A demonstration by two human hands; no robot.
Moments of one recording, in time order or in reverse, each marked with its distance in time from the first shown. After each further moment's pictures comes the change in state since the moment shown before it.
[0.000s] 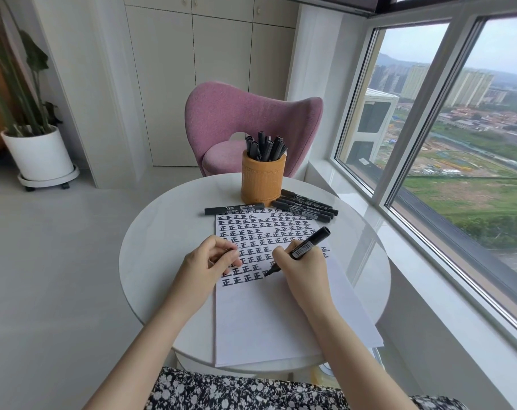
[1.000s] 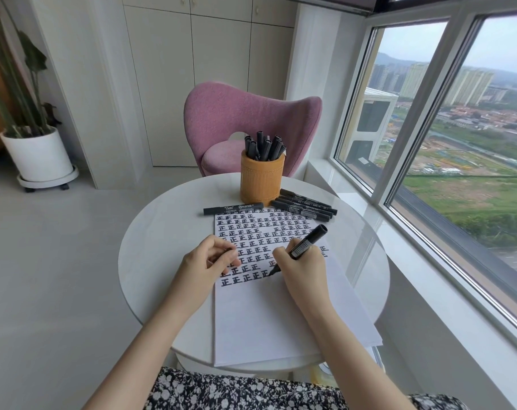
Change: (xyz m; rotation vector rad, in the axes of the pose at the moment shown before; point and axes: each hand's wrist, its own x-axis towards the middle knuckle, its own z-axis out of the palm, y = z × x) left_hand 0.000 0.000 0.001 -0.006 -0.006 0.018; right_hand -0.001 -0.001 0.000 0.030 0.000 -0.002
